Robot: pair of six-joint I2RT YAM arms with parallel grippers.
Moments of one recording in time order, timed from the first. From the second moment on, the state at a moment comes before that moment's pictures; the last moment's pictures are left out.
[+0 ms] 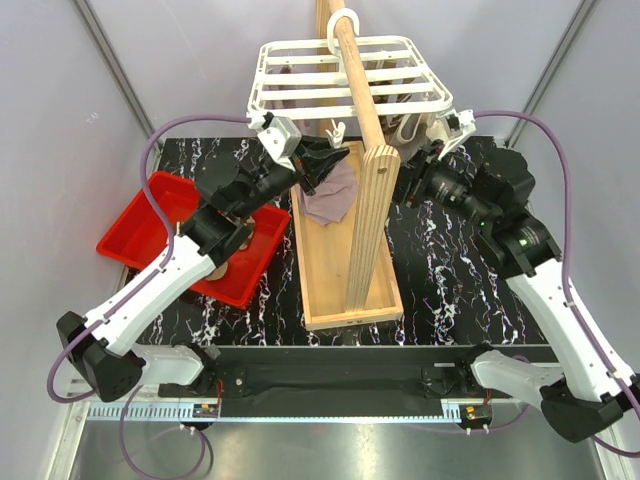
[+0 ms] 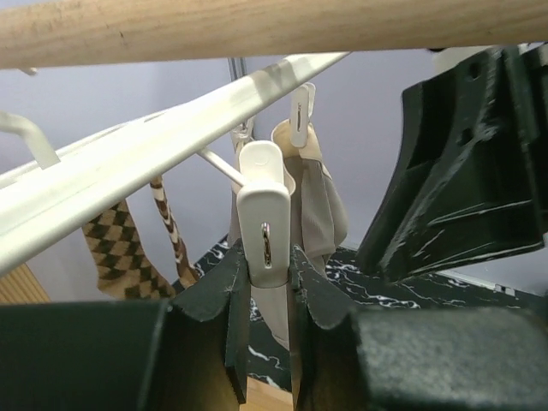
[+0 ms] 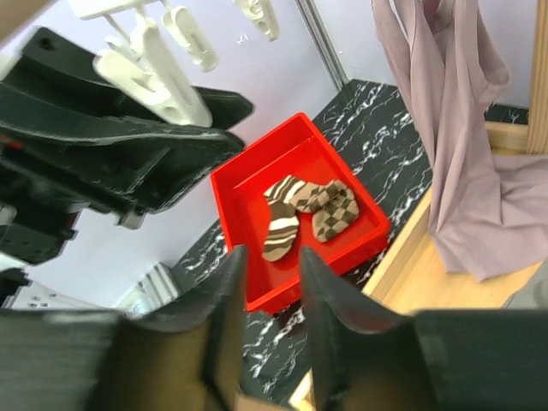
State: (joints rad) left arm -0.70 1.27 1.32 0.27 0.34 0.00; right arm 0.48 1.08 1.37 -0.27 -0.41 0.49
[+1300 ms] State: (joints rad) left arm -0.75 1.39 1.49 0.06 0.26 -0.11; right arm 0.50 1.24 1.51 -0.20 -0.40 0.44
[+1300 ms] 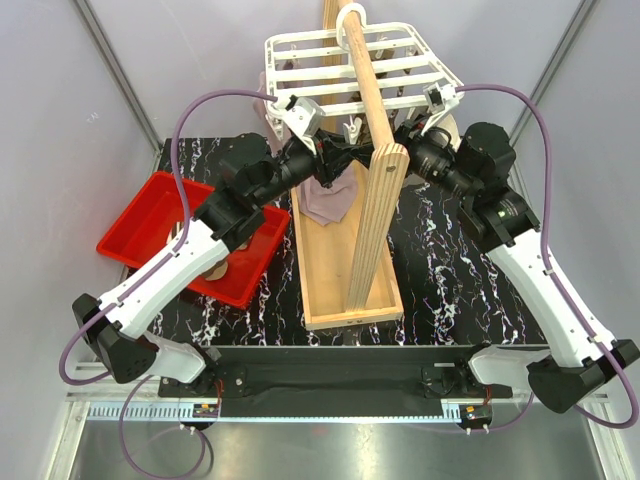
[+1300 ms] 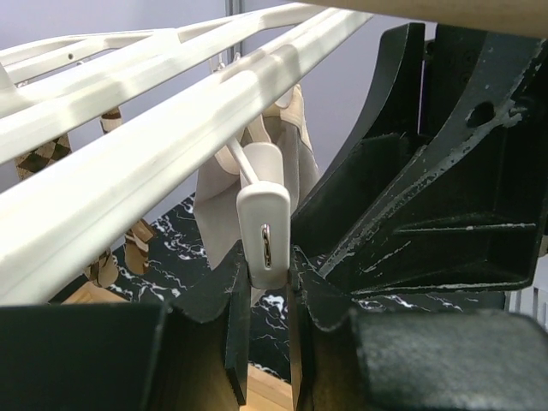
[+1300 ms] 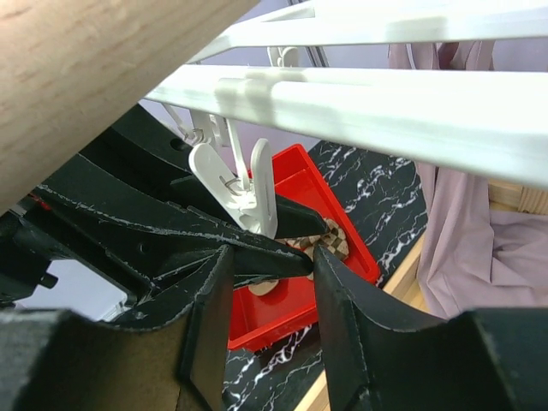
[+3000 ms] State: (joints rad) left arm -0.79 1.39 1.48 0.01 0.19 -0.10; right arm 0.57 1.30 1.51 -0.01 -0.24 0.46
